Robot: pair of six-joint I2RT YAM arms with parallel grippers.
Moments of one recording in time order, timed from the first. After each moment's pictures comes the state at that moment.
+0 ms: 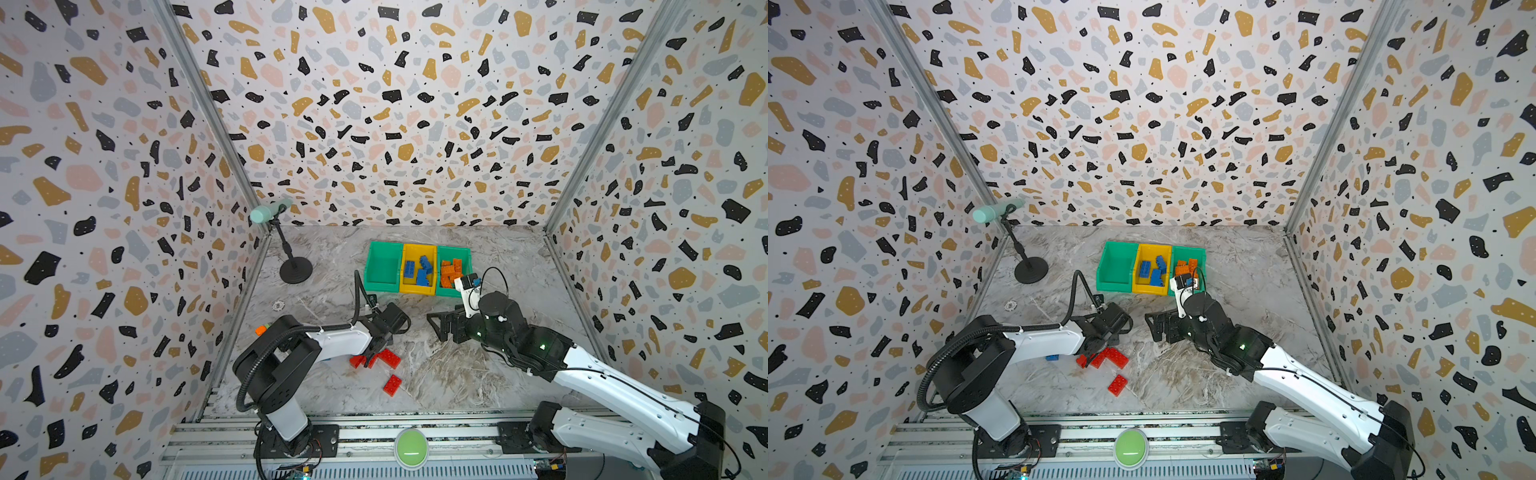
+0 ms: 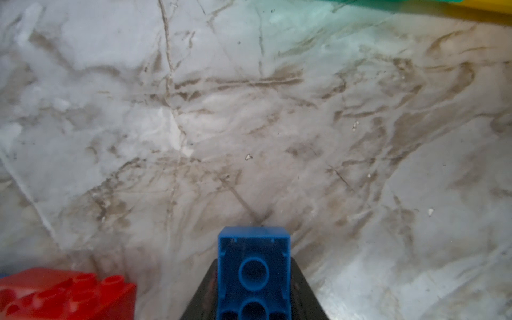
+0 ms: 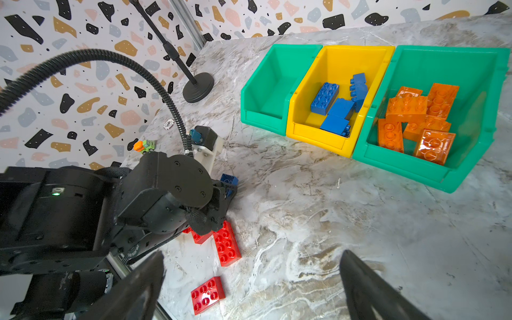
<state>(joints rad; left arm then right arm) -0.78 1.67 0.82 -0.35 -0.46 -0.82 0.89 0.98 0.85 -0.37 0.08 0.49</state>
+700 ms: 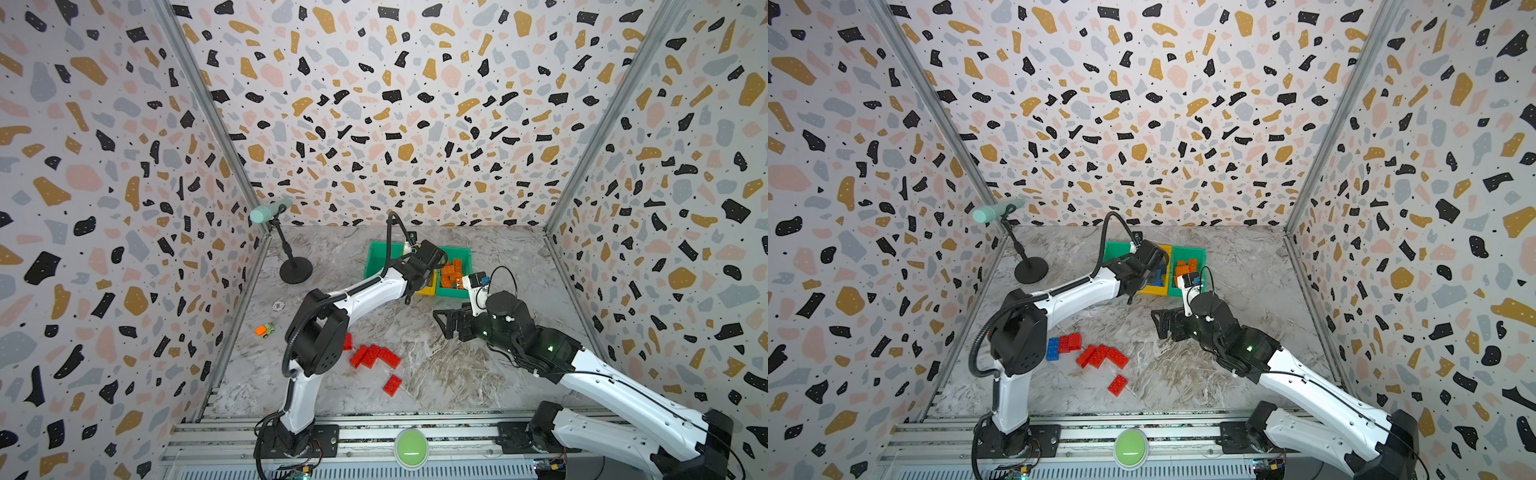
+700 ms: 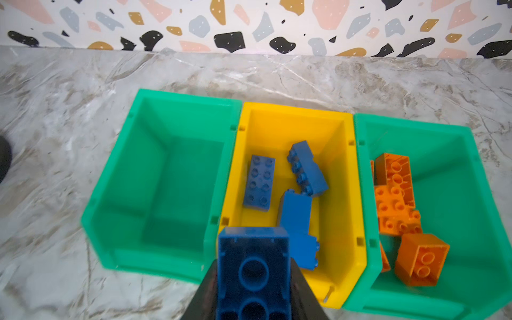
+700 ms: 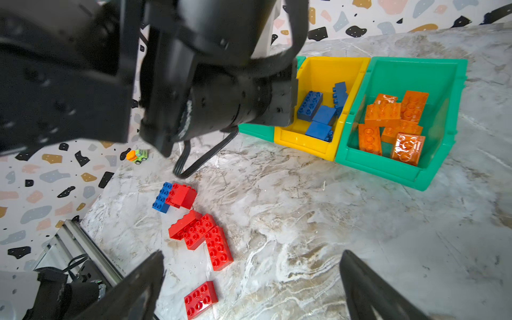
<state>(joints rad) -0.75 2.07 1.74 -0.53 -0.53 -0.59 0.85 0.94 0.85 -0.41 0.11 0.49</state>
